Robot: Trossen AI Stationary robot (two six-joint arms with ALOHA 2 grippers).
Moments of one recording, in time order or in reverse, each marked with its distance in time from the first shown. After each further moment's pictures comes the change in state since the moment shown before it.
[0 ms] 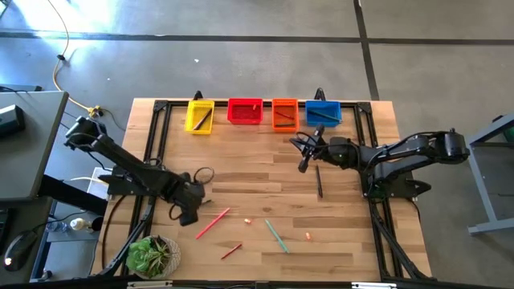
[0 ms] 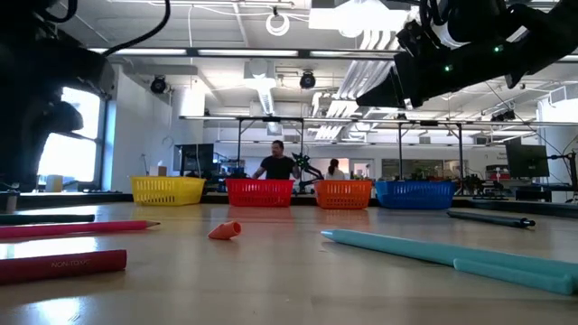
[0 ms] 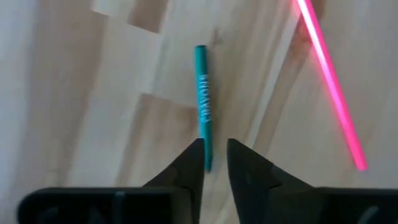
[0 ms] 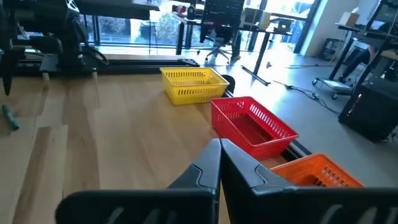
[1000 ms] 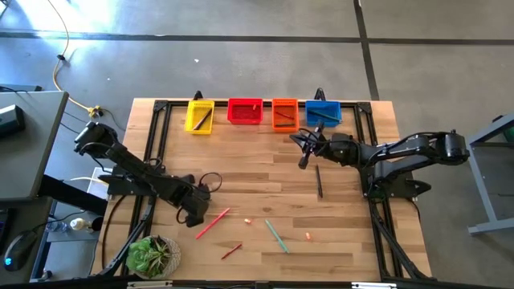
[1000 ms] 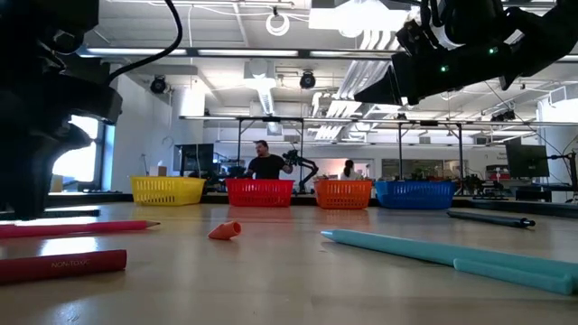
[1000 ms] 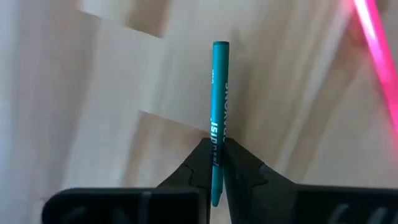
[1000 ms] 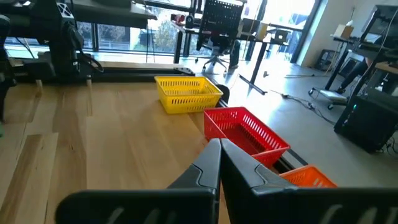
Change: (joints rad) left arm 0.002 0.174 -0.004 0.098 -0.052 0.004; right arm -0.051 0.001 0.000 0.045 -0.052 -0.042
